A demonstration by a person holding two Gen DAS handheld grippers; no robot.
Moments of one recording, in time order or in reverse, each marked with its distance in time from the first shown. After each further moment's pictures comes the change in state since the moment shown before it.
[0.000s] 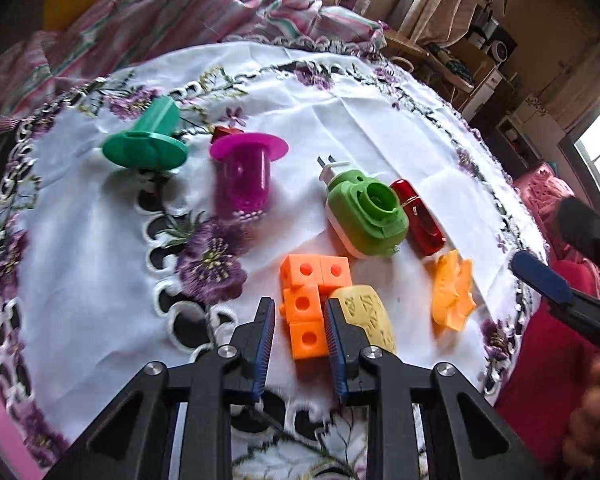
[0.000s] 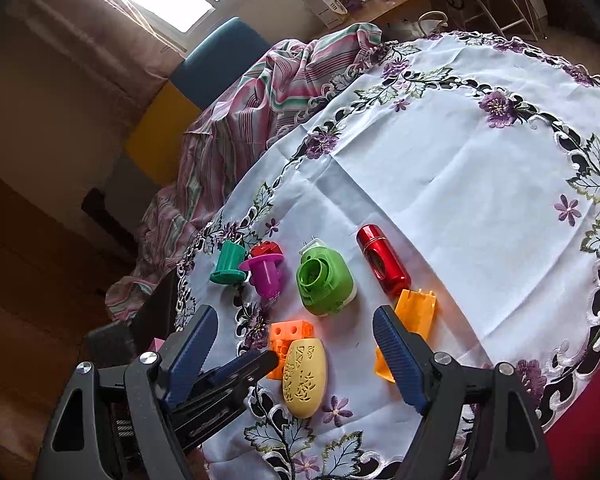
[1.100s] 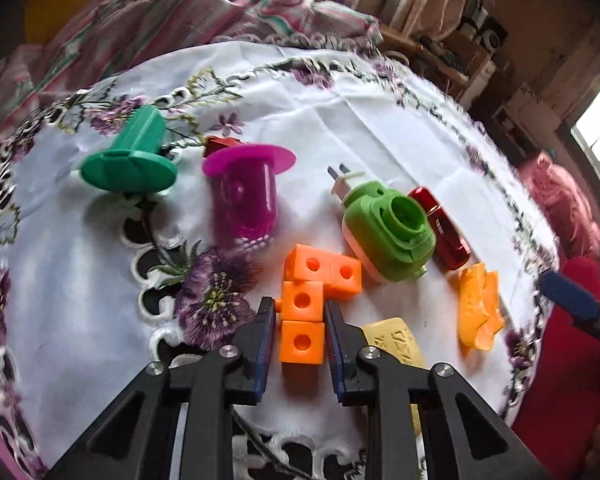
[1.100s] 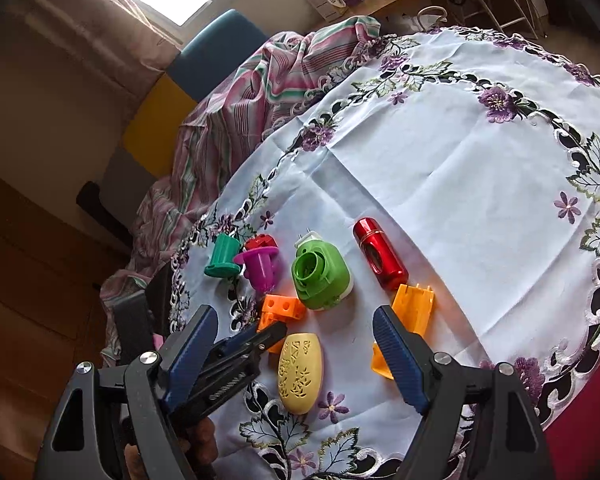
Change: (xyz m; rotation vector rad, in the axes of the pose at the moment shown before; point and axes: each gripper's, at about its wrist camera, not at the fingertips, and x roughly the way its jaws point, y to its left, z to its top) left arm 0.014 0.010 0.014 0.046 -0.031 0.010; right arm 0.006 0.002 -0.002 -0.019 0.028 -0.029
